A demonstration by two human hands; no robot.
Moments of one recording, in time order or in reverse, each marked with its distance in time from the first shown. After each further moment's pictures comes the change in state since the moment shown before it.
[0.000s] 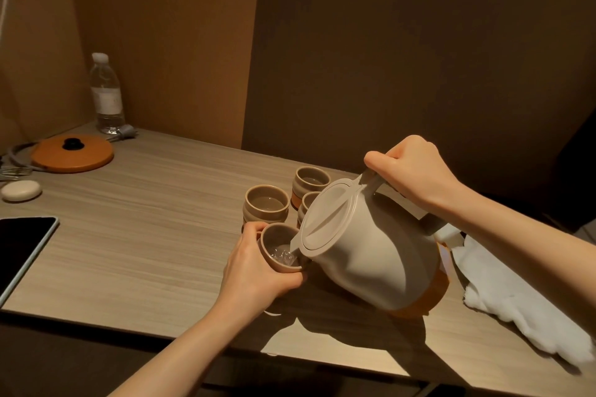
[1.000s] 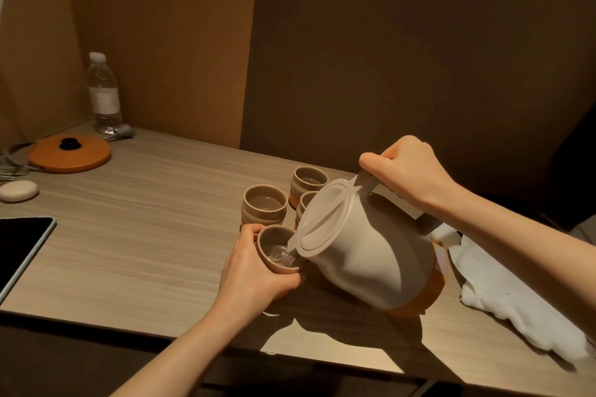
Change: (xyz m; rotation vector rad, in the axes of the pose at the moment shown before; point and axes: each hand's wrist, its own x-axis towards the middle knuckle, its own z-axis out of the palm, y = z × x) left_hand -0.003 -0.002 0.000 -0.031 -0.009 -0.034; right_hand -0.001 0.001 0.001 0.033 -0.037 -0.010
